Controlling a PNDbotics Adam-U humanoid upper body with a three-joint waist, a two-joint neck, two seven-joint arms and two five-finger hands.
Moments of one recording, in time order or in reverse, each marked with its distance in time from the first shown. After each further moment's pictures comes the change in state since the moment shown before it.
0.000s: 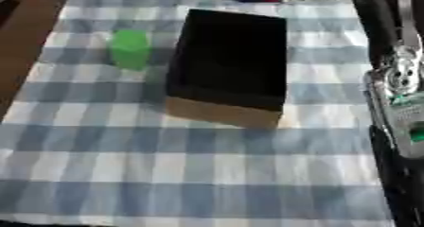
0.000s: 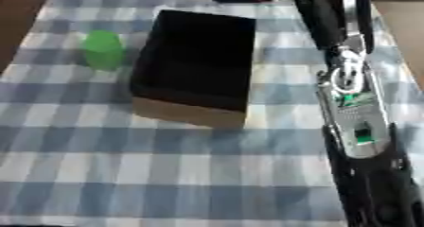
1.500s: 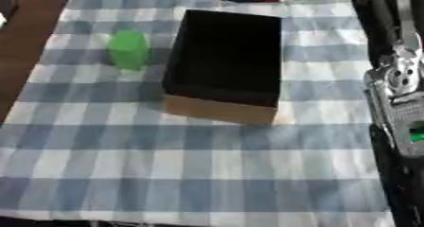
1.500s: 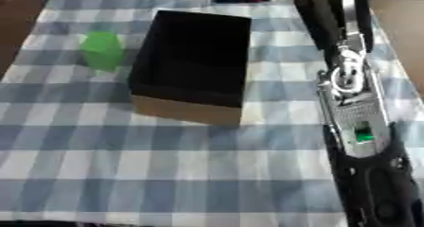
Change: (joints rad) left arm -0.183 0.531 -0.200 0.415 -0.335 -0.032 -0.315; right arm 0.016 0.014 0.014 0.005 0.000 0.000 0.021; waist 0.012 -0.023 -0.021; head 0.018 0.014
